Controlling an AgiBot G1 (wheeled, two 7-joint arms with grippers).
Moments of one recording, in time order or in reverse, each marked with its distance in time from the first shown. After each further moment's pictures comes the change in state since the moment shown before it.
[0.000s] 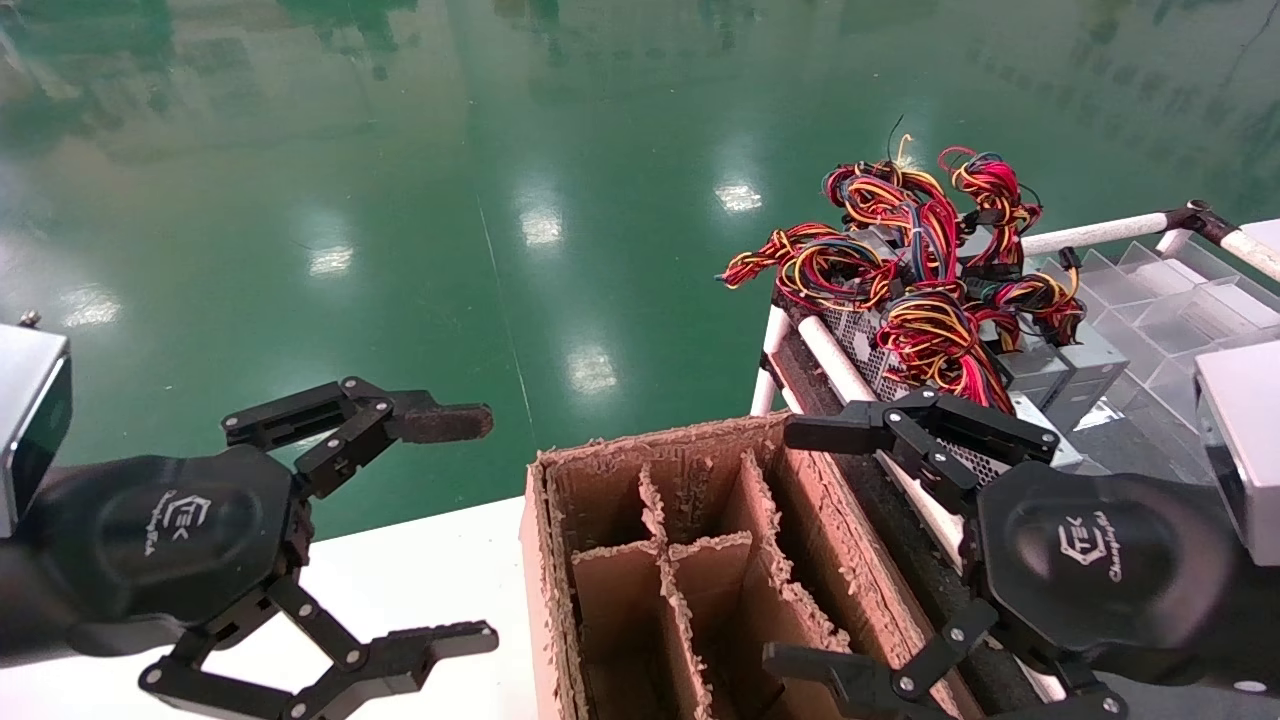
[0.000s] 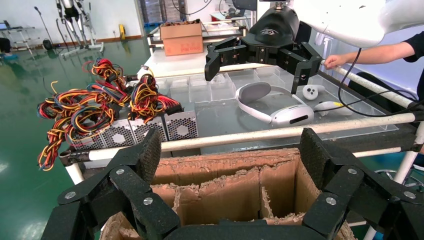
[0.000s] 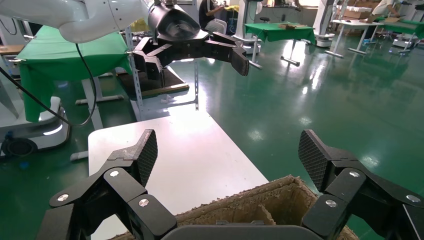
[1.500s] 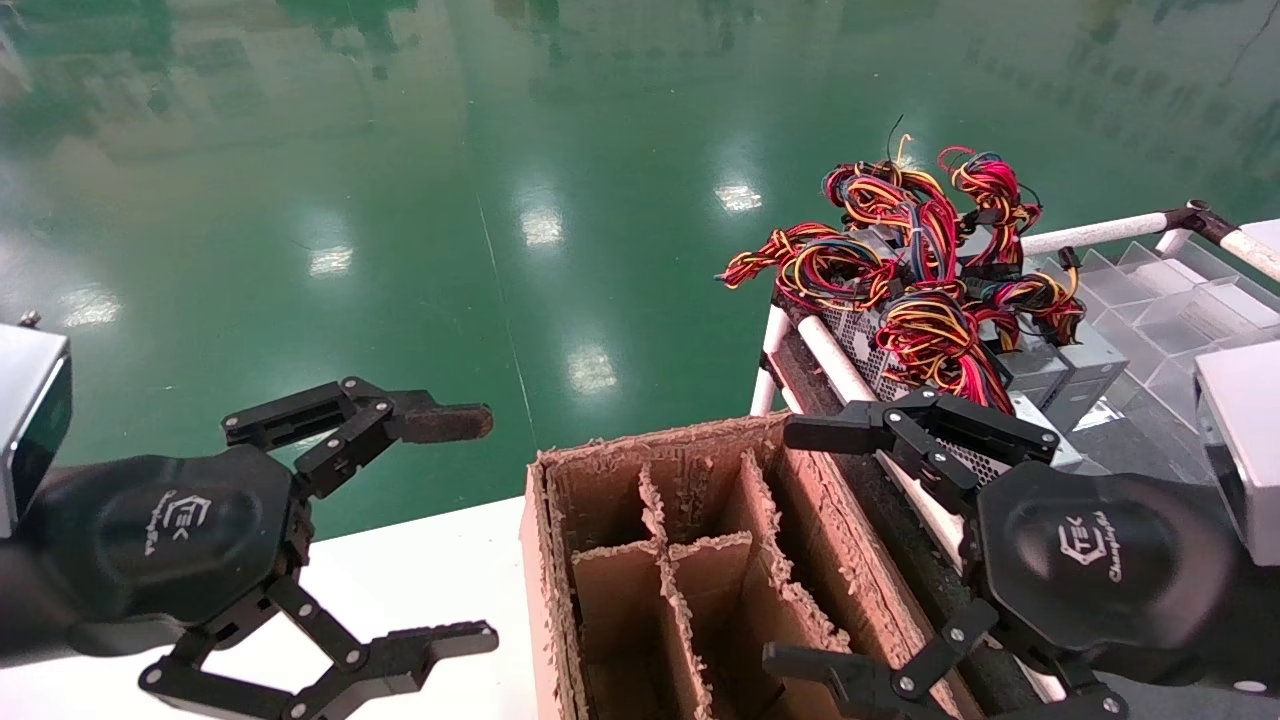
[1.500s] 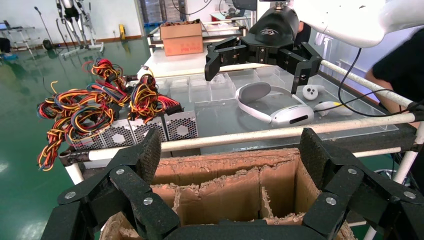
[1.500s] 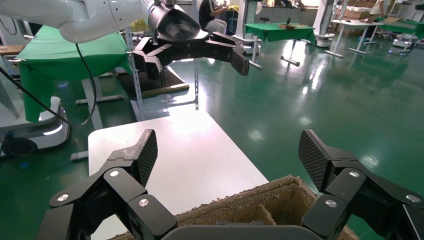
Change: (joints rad) left arm 0.000 0.000 0.000 0.000 0.000 0.000 0.000; right arm 0.000 0.000 0.000 0.000 0.000 0.000 0.000
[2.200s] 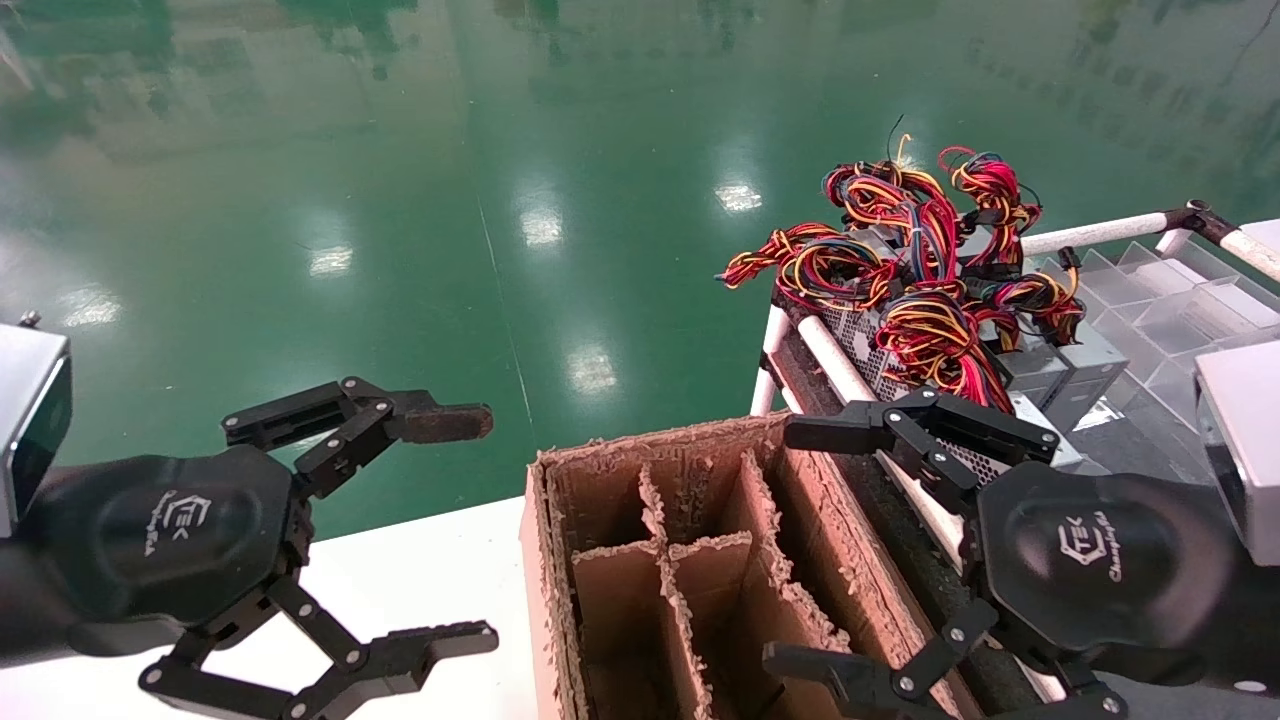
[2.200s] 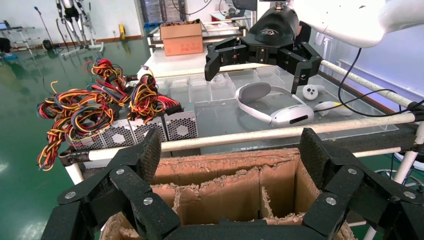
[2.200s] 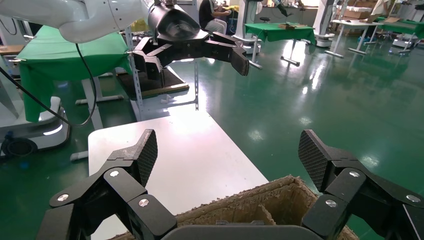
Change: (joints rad) left arm 0.000 0.000 0.000 0.000 0.000 0.000 0.000; right arm 0.000 0.000 0.000 0.000 0.000 0.000 0.000
